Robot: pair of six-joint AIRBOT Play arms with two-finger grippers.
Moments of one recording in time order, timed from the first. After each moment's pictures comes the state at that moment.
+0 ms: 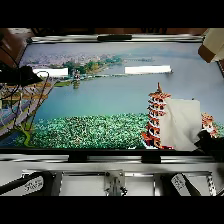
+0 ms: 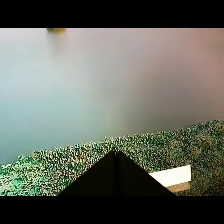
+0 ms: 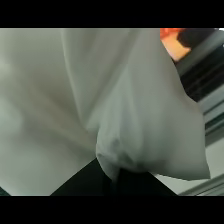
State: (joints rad) left arm 0.17 -1.26 1.53 1.06 -1.37 -1.40; right arm -0.86 -0.99 0.68 -1.31 1.36 1.53
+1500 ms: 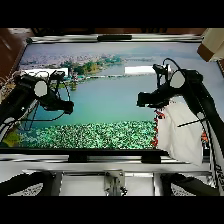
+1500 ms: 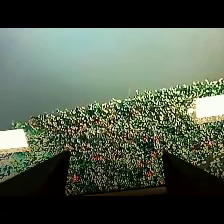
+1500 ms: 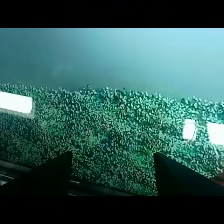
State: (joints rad) left arm -0.35 -1.28 1.25 1.62 -1.36 -1.72; right arm 0.25 -1.31 1.30 -1.29 1.31 1.70
